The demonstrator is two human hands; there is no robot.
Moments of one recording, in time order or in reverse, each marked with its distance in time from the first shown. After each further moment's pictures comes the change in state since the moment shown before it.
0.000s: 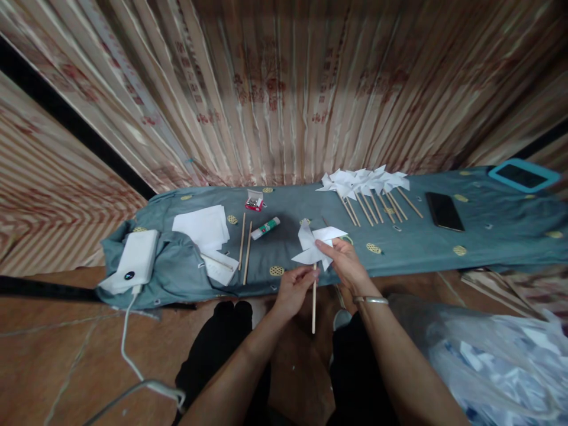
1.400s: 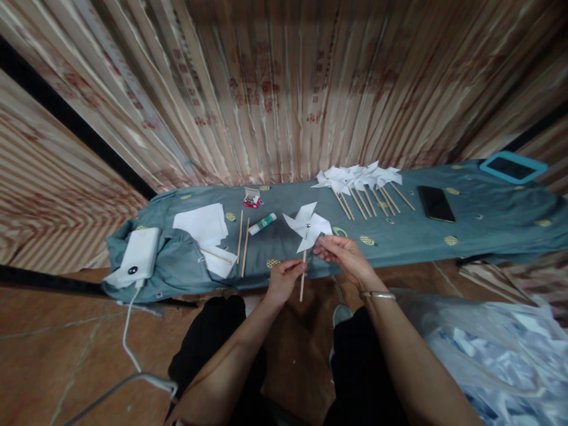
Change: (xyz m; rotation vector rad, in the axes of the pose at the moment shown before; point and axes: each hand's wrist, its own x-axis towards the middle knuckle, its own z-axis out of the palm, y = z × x) left_hand 0.003 -0.008 -0.012 -0.072 0.104 -0.034; right_hand -0.020 -0.012 -0.025 -0.072 -0.034 0.076
